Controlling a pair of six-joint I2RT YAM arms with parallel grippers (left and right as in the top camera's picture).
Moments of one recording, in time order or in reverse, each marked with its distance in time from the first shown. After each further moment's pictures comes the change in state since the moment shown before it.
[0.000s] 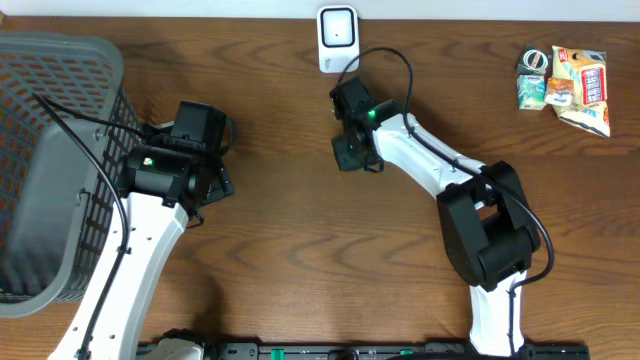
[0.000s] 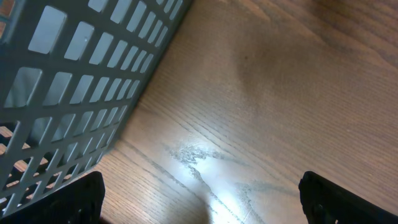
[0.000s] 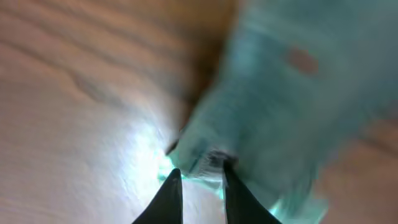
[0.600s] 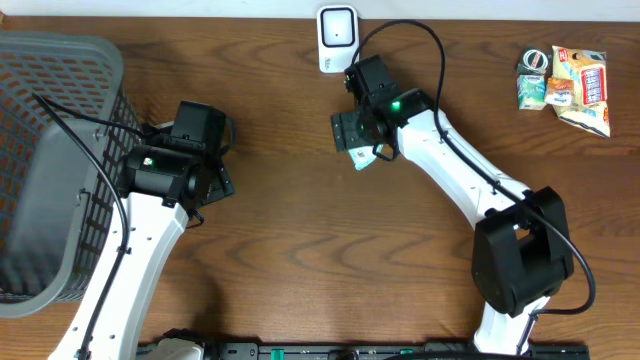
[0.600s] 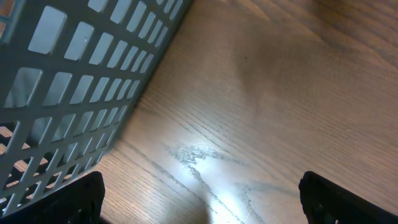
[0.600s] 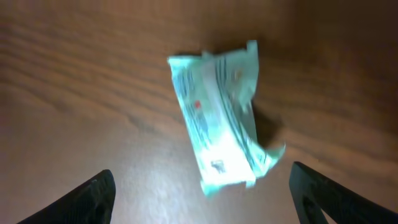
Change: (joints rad) left arm 0.000 0.000 0.000 0.000 0.000 0.000; right arm -0.033 -0.171 0.003 0.077 0.008 0.025
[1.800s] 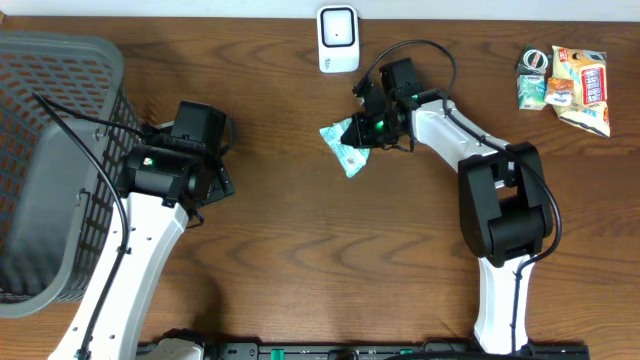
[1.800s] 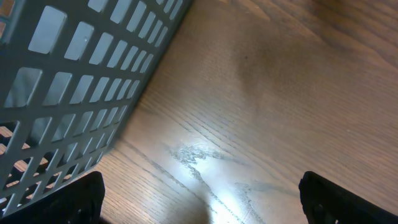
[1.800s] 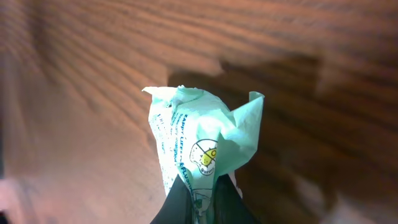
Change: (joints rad) left arm 0.000 0.000 0.000 0.000 0.000 0.000; right arm -0.167 0.256 0.000 0.166 -0.605 -0.088
